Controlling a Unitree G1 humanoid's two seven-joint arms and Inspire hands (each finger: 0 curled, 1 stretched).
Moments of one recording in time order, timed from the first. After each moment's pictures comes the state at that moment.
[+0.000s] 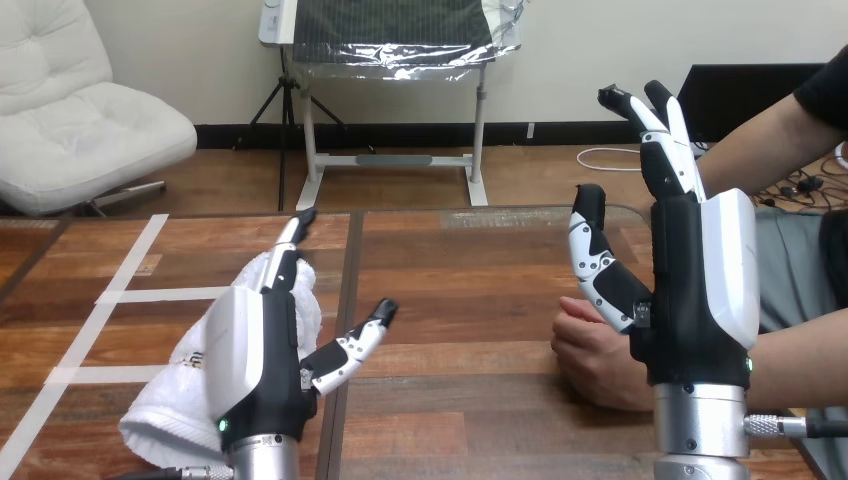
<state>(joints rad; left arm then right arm) 0.12 -0.05 -0.09 0.11 0.77 -0.22 0.49 0.15 -0.04 0.16 -0.37 -0.64 -0.11 -0.33</state>
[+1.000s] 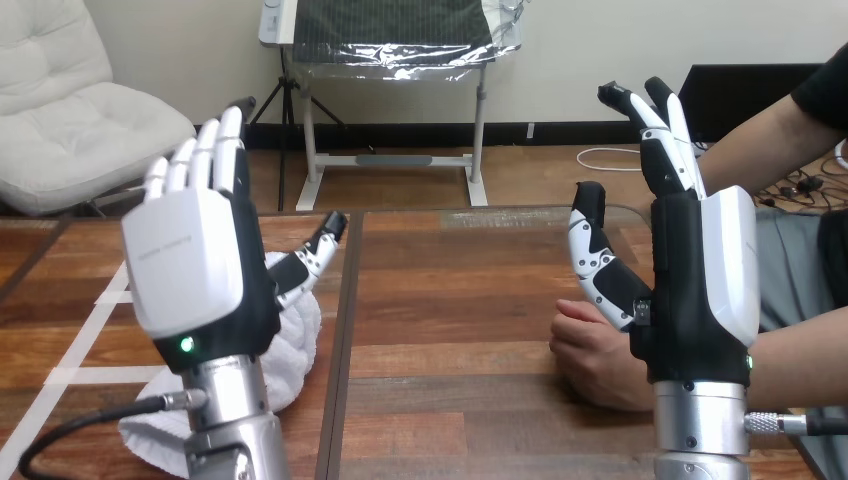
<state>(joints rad) -0.02 0.04 -0.12 -0.07 1.11 0.14 0.59 0.15 -0.04 0.16 -0.37 -0.64 -0.11 -0.33</state>
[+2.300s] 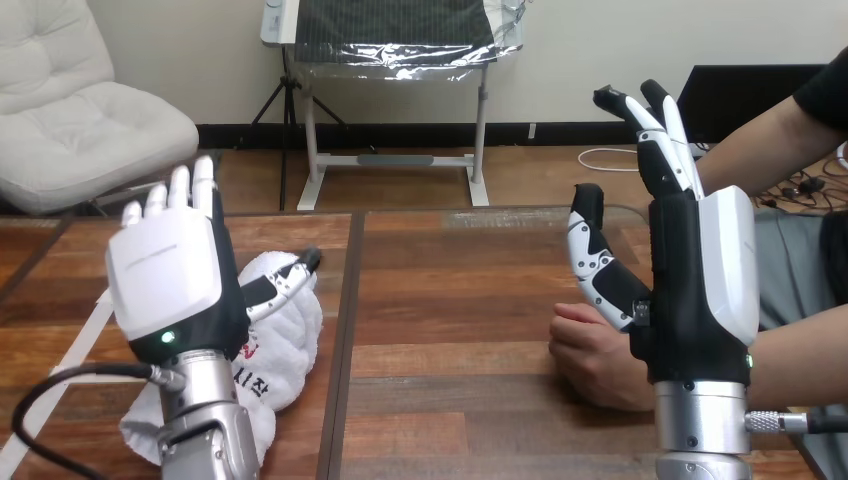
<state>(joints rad) -0.10 0.14 -0.15 0.06 1.09 0.38 0.38 0.15 -0.05 0.15 -0.37 -0.65 -0.11 -0.31</state>
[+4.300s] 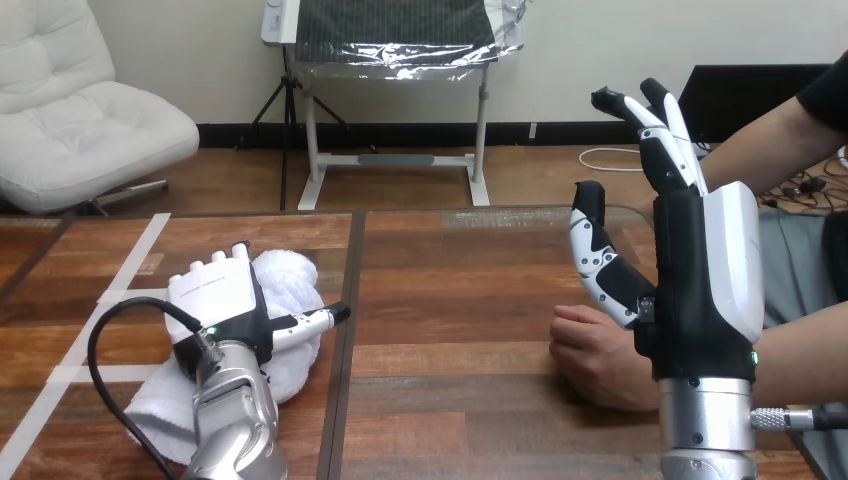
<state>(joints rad) -0.45 0.19 -0.30 0.72 0.86 0.48 0.27 0.15 -0.05 0.14 -0.39 -0.64 -0.09 -0.29</state>
